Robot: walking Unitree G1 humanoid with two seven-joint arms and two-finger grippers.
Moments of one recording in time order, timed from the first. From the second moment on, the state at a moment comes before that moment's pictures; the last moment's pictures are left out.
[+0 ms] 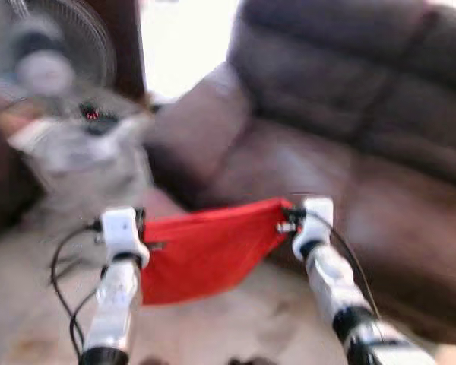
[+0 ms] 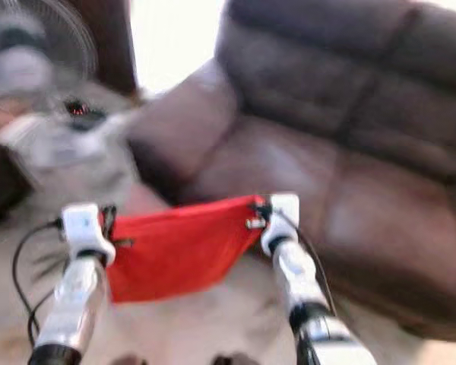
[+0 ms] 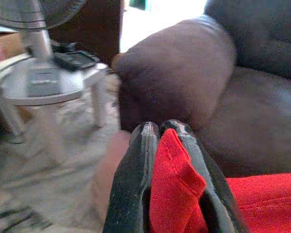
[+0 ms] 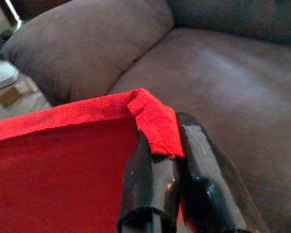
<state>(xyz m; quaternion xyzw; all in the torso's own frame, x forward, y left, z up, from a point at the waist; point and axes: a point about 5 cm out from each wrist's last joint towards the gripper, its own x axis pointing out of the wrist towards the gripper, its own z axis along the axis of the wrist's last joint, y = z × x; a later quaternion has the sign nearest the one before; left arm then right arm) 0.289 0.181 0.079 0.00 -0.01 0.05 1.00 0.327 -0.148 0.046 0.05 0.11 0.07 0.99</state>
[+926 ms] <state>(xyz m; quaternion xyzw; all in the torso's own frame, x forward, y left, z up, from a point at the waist) 0.287 0.174 0.073 0.00 0.00 0.03 1.00 0.330 -0.153 0.050 0.05 0.10 0.06 0.99</state>
